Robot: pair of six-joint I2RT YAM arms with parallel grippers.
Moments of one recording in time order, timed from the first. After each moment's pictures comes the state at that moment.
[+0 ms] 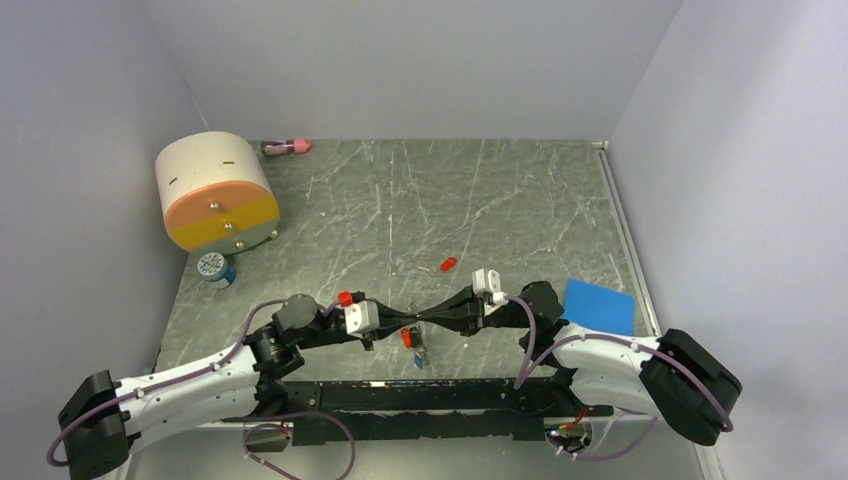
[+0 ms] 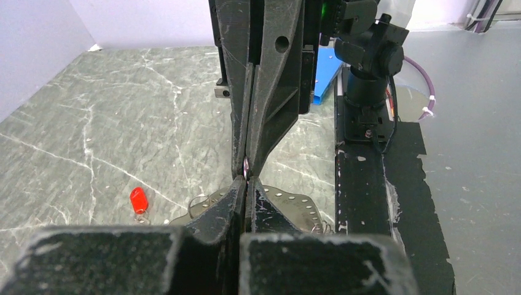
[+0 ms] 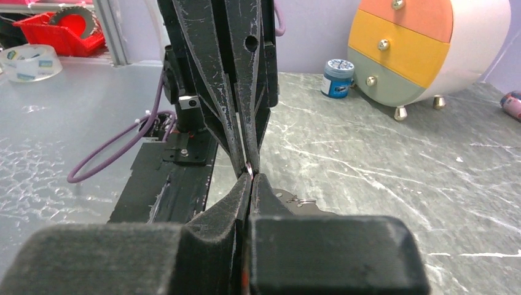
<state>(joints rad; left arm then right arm) -1.01 0.72 0.27 0.52 0.39 0.11 0.82 1.08 0.20 1.15 -0.78 0.13</state>
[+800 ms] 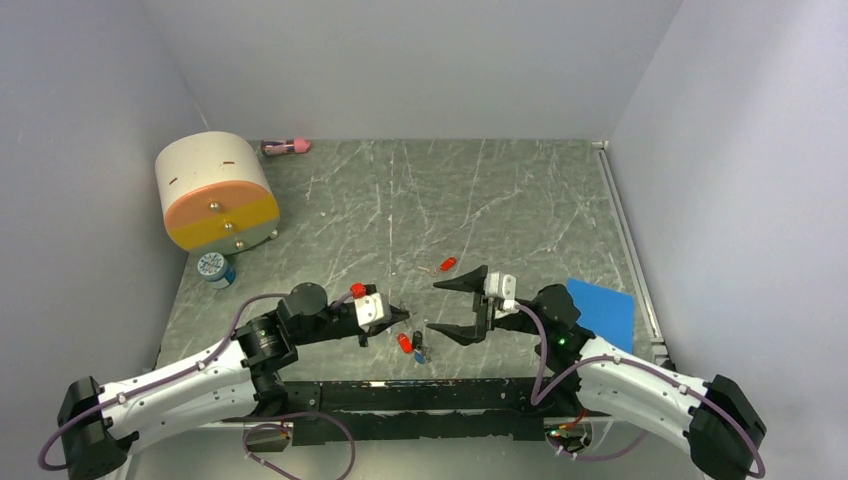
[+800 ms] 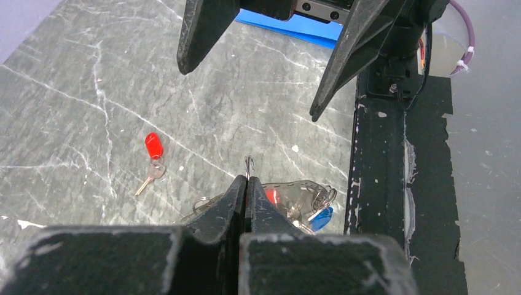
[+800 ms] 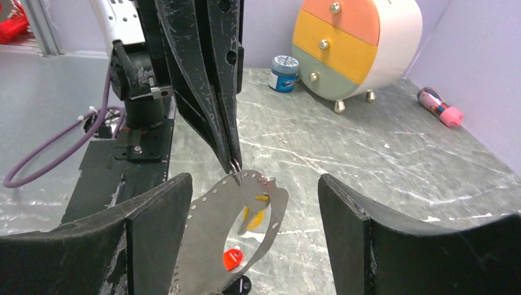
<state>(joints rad) -1.01 0.70 0.44 0.11 0.29 0.17 0.83 0.76 0.22 0.76 -0.61 -0.04</state>
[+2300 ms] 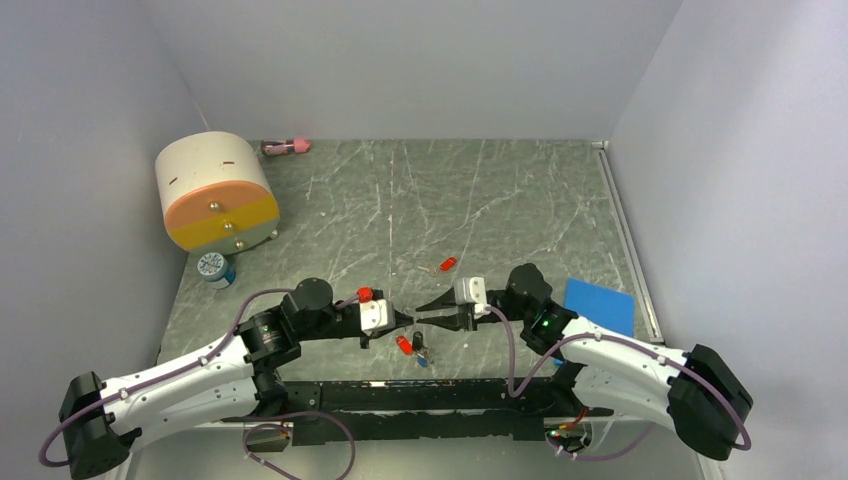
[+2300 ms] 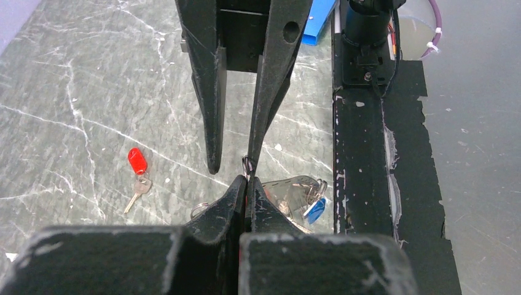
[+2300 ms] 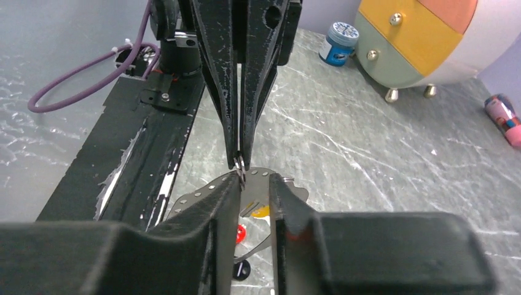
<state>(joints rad) -1.01 0.74 0.49 0.05 0.39 0.24 0.83 0.96 0.35 0.58 -0.81 -0.27</state>
